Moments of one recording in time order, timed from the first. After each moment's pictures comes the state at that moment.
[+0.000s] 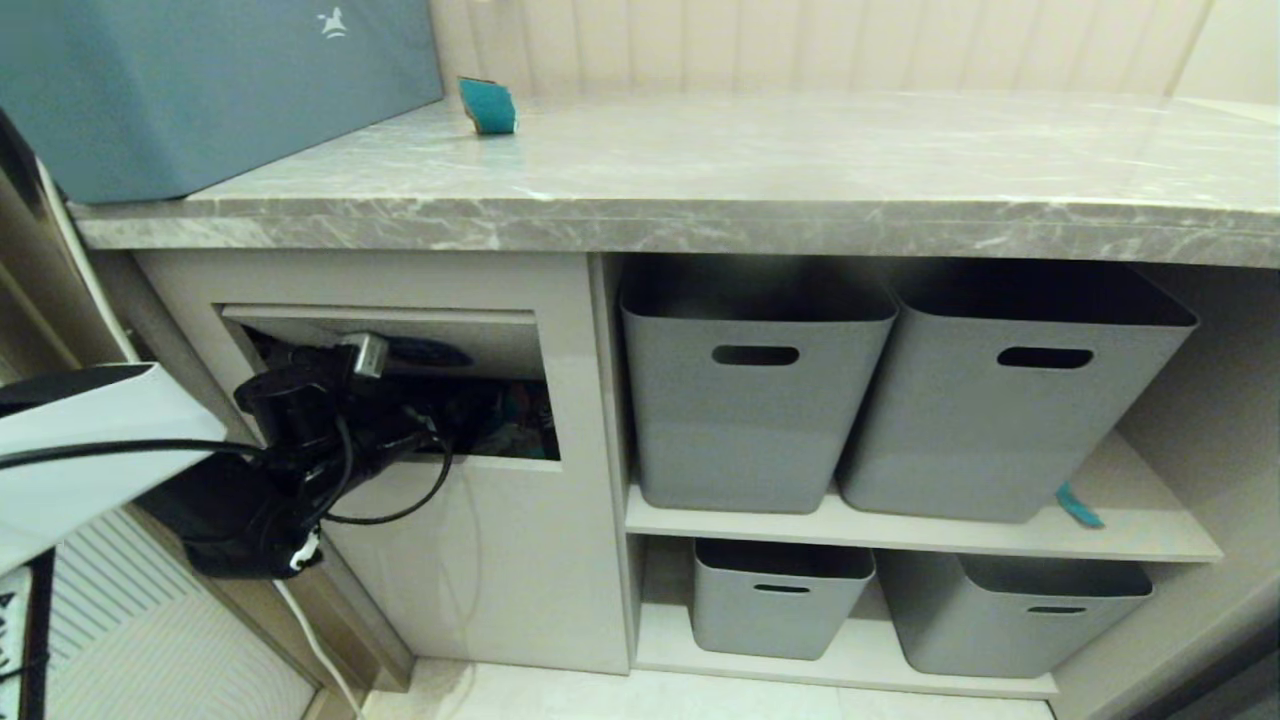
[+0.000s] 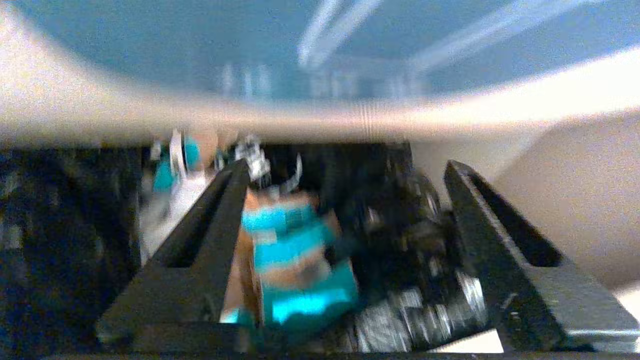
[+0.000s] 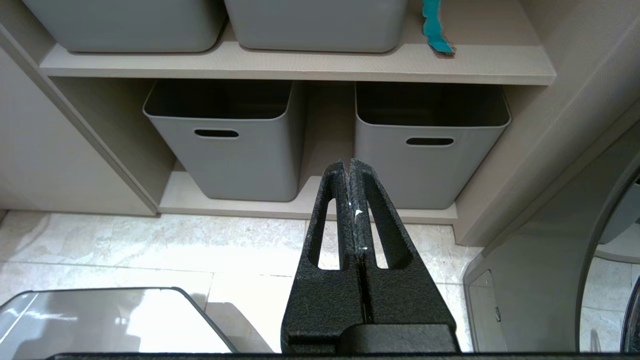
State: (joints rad) left arm -0.05 2.22 -0.94 -1.28 -0.43 -0.19; right arm 0.00 0.00 -0.11 0.26 -0.04 0.04
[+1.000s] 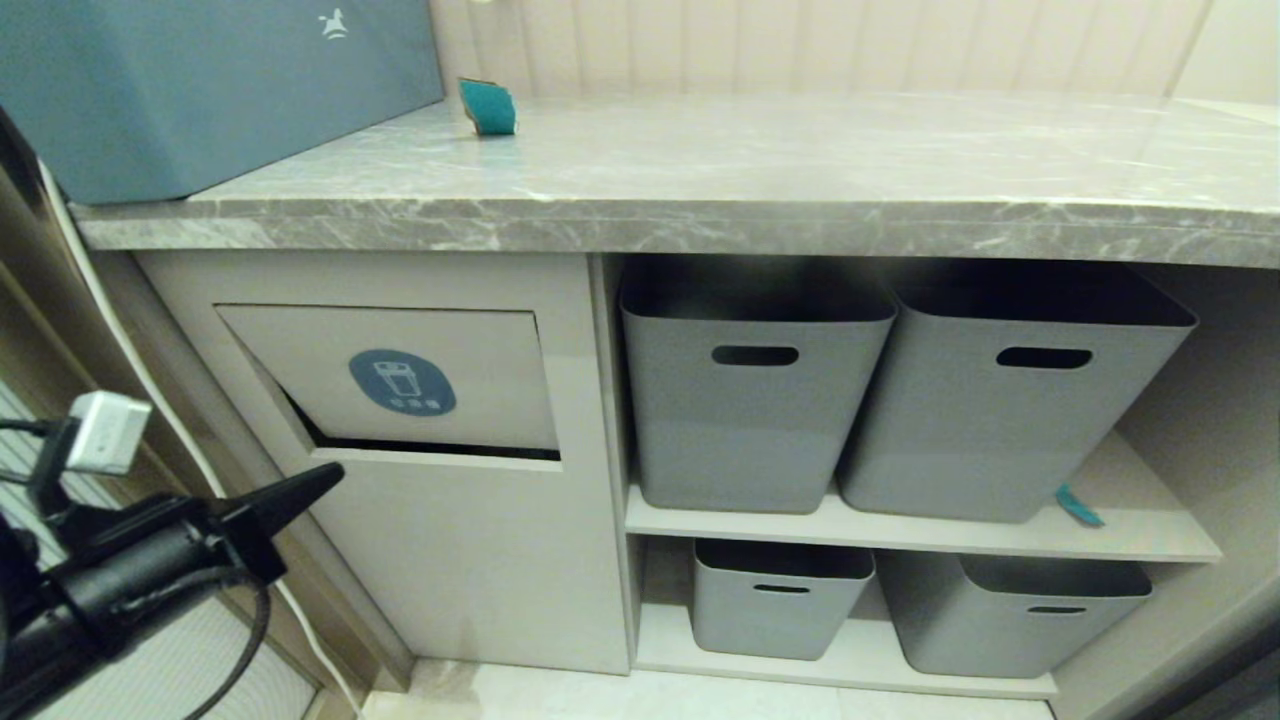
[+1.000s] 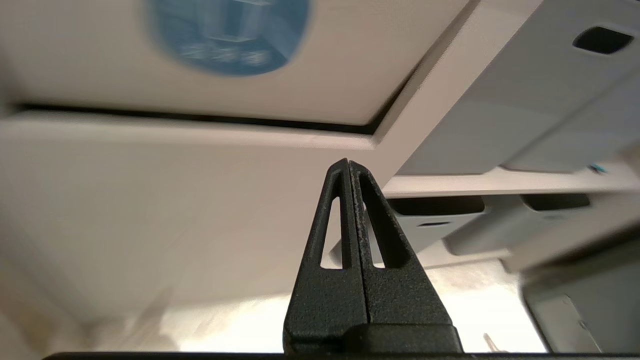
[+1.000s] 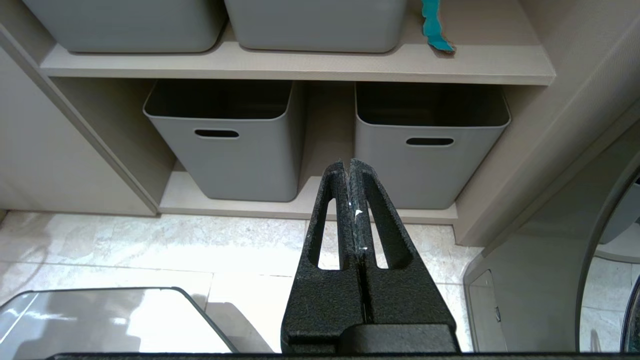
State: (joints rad) left arm 0.00 1.37 -0.22 -1.07 -0.39 -0.21; right arm 0.00 0.00 -0.11 0.26 -0.04 0.04
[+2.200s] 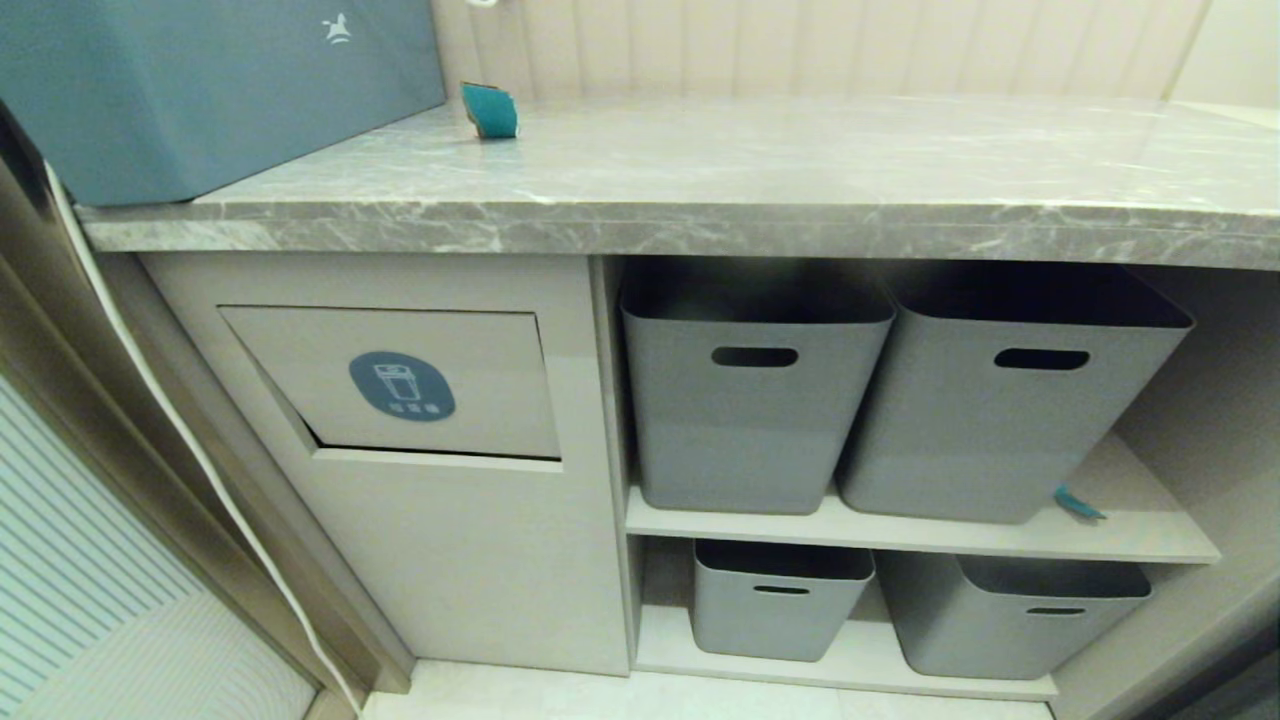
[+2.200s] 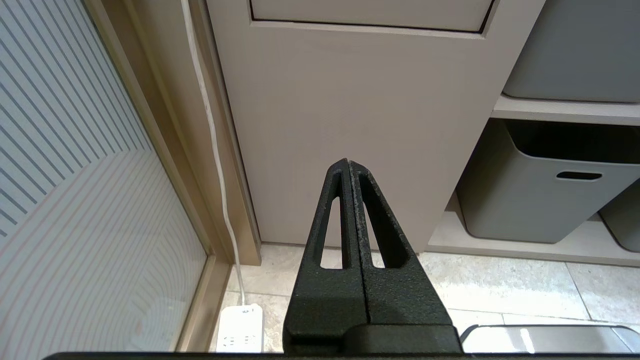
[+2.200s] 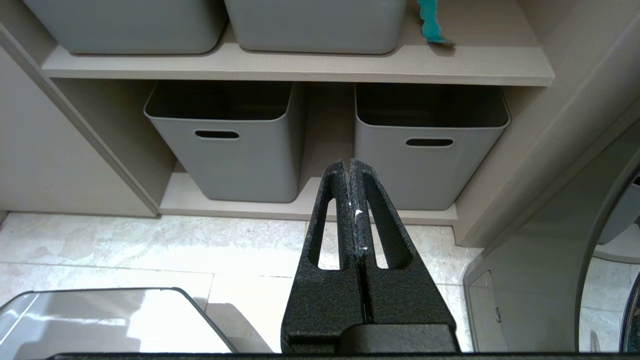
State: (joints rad) left arm 0.00 0.01 0.00 -0.01 0.00 -0.01; right arm 0.00 0.00 -0.11 0.26 -0.04 0.03
